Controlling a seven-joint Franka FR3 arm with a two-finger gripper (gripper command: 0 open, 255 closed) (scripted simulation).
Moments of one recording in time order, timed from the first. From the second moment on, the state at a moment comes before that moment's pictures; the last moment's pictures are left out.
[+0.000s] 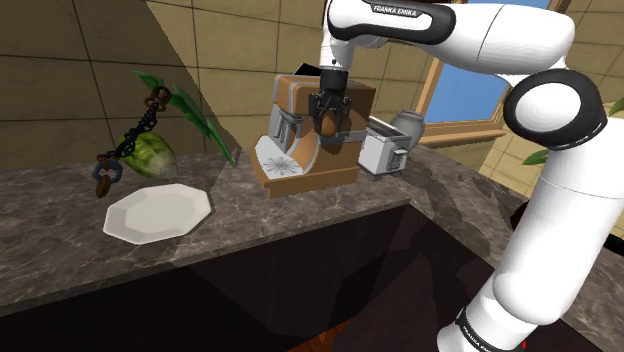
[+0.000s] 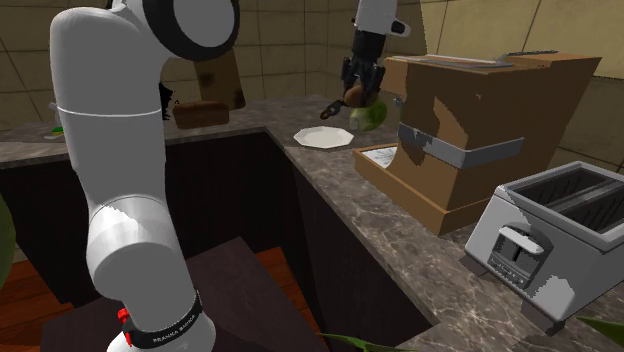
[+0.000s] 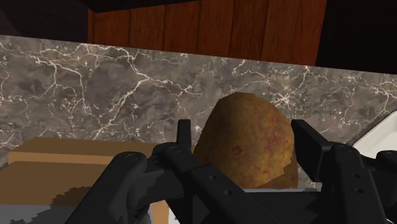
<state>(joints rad) -0.07 0.17 0.16 -1.40 0.08 1.42 0.24</state>
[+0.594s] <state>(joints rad) -0.19 0.10 0.07 -1.49 0.07 1.42 0.03</state>
